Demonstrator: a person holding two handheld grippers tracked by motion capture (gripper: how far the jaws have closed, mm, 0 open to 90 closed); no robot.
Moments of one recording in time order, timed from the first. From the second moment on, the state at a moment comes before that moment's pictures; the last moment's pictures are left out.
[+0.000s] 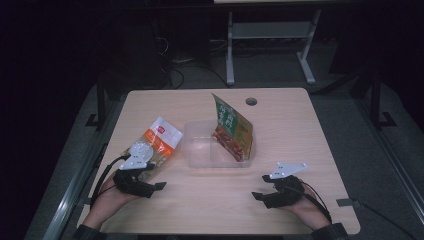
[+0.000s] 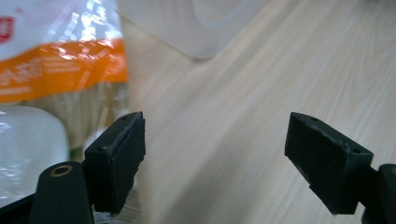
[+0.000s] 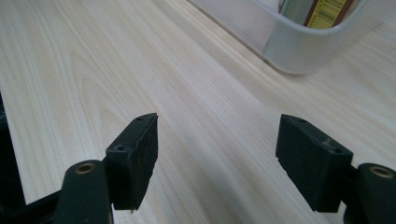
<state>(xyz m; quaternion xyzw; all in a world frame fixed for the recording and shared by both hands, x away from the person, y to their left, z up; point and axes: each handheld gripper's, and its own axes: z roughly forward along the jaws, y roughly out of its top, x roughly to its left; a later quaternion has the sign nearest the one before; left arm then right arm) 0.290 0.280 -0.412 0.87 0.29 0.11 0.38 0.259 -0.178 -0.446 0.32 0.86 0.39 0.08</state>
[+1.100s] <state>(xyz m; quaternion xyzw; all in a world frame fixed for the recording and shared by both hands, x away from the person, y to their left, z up) 0.426 0.339 -0.433 0.83 0.42 0.13 0.35 0.263 -0.177 -0.447 0.33 0.86 0.39 0.07</state>
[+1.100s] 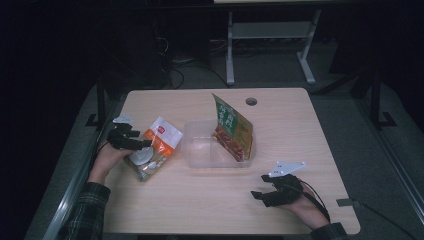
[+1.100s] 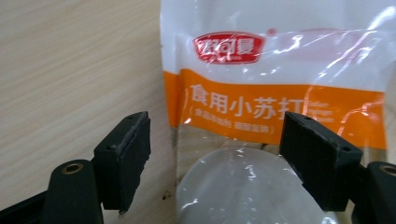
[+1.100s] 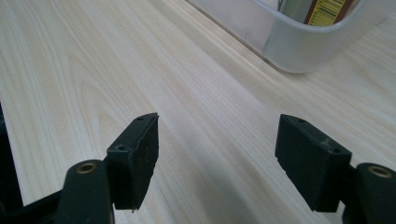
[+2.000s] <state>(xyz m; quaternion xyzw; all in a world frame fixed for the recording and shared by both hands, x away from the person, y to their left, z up) 0.434 0.339 -0.458 0.83 0.43 0.04 0.35 0.263 -0.179 -0.447 0.33 0.86 0.39 0.07</state>
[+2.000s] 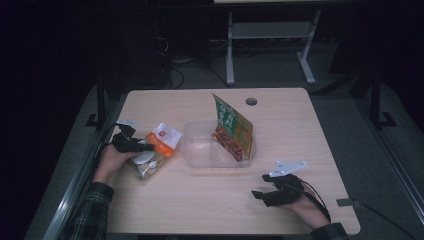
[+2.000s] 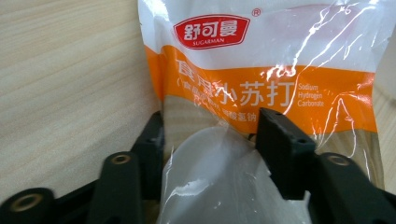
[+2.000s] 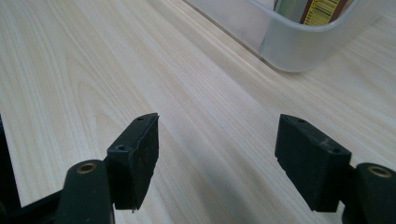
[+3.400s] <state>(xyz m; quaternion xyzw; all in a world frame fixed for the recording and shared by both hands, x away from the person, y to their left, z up) 0.384 0.358 -0.393 0.79 0.40 0.11 0.44 0.263 -0.180 -0.447 0.33 0.86 0.39 0.08</state>
